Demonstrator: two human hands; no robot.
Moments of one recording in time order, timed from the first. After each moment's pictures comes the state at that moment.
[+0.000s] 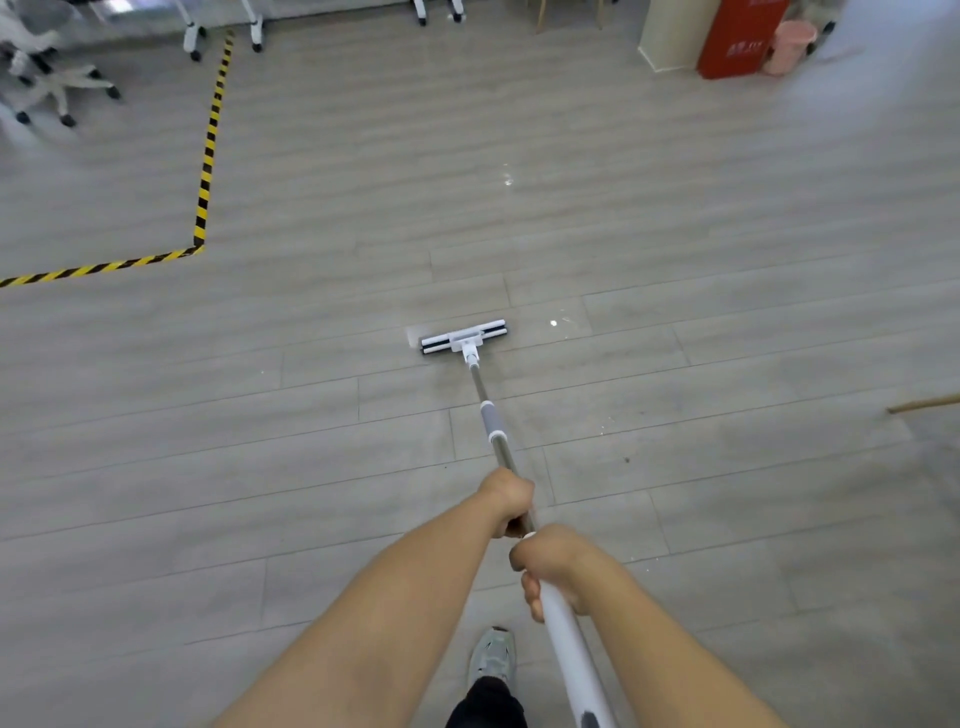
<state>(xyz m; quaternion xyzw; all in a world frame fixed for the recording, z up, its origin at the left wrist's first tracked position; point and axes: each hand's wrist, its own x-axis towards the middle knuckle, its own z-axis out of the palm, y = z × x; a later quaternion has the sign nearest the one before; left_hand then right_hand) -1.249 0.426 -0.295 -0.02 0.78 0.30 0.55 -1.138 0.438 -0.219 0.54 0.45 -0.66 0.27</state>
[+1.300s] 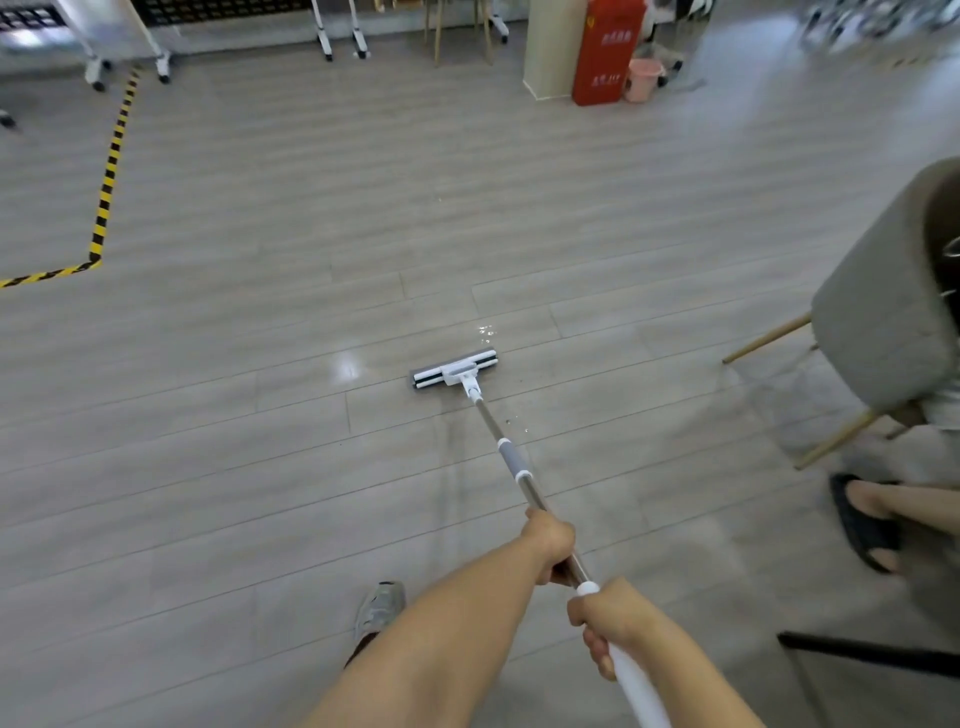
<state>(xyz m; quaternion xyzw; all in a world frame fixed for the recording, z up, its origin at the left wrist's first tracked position) -0.821 0.480 -0.292 0.03 0.73 0.28 0.62 -0.700 0.474 -0.196 0.60 0.48 -0.61 0.20</state>
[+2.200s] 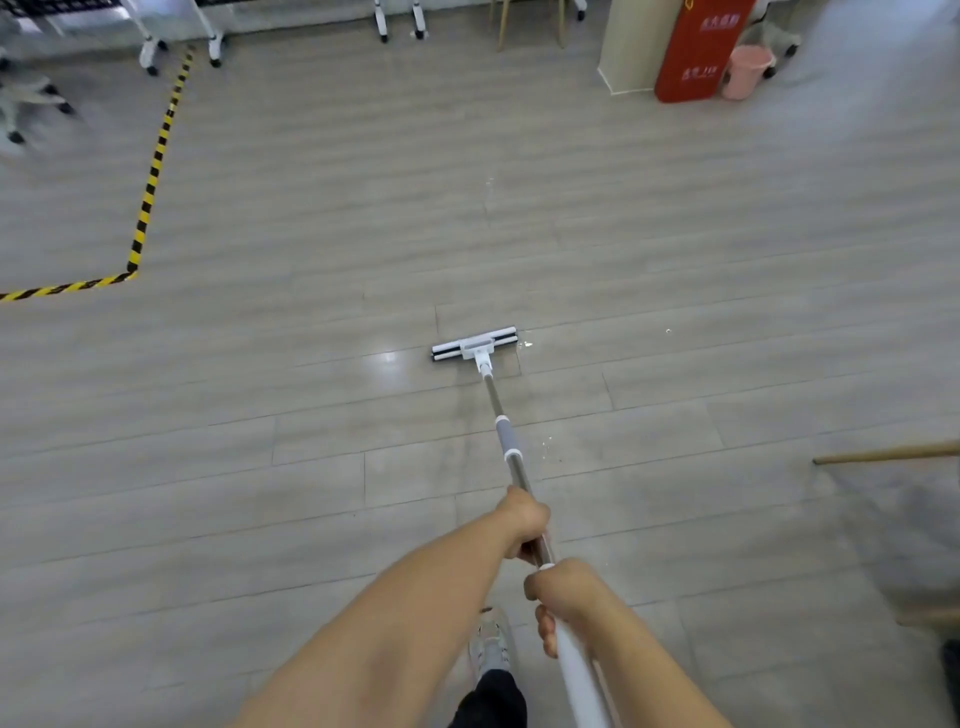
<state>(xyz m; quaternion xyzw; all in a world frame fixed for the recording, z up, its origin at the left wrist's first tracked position) -1.122 0.743 -0.294 0.00 0.76 0.27 0.59 -1.004 0.742 -0.208 0.56 0.47 -0.64 0.24</state>
